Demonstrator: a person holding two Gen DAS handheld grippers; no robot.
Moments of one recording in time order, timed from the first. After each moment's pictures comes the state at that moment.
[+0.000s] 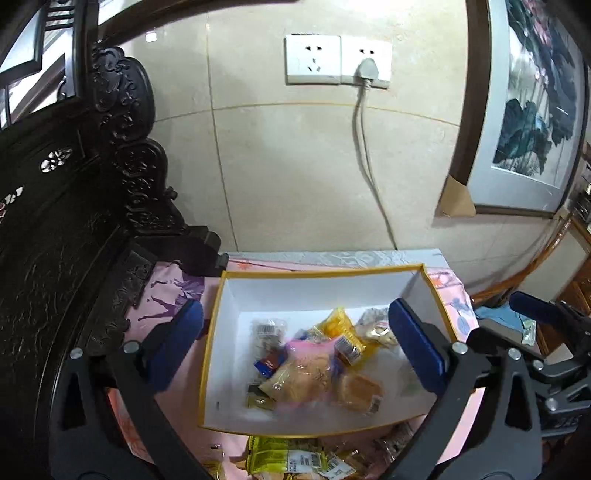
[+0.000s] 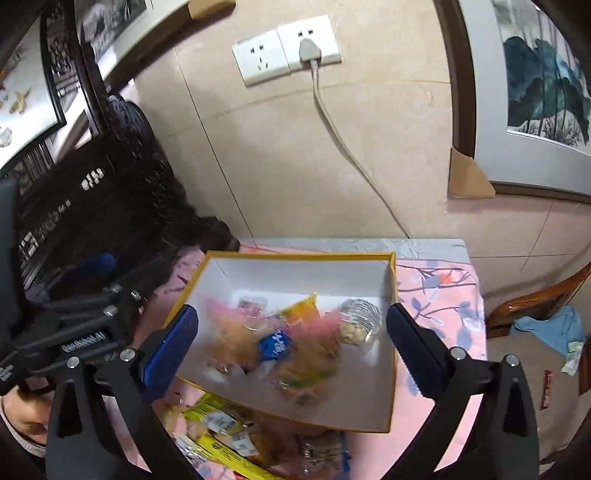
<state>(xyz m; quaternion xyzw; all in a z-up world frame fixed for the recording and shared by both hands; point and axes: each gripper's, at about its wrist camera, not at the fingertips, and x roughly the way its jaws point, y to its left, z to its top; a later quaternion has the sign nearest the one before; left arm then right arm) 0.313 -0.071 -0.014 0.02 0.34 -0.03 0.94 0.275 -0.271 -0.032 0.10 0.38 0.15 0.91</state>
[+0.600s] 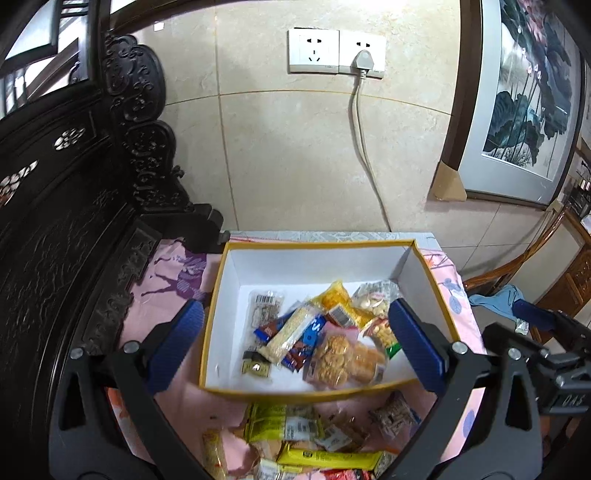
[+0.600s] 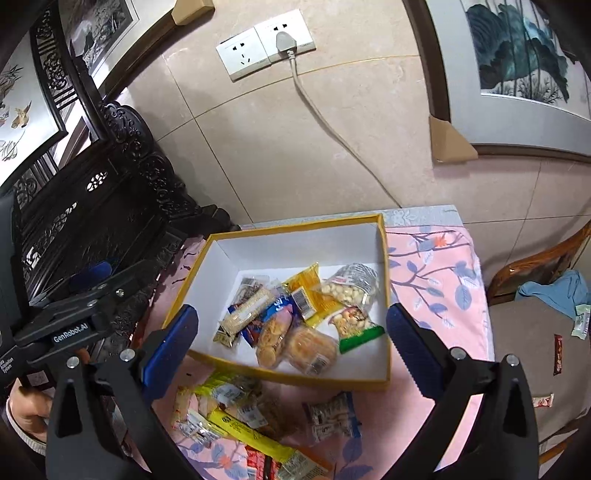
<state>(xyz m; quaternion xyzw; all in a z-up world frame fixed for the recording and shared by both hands) 0.268 -0.064 -0.019 0.01 0.36 -0.03 0.93 0.228 -0.294 -0.045 0.12 0.40 0.13 0.90</state>
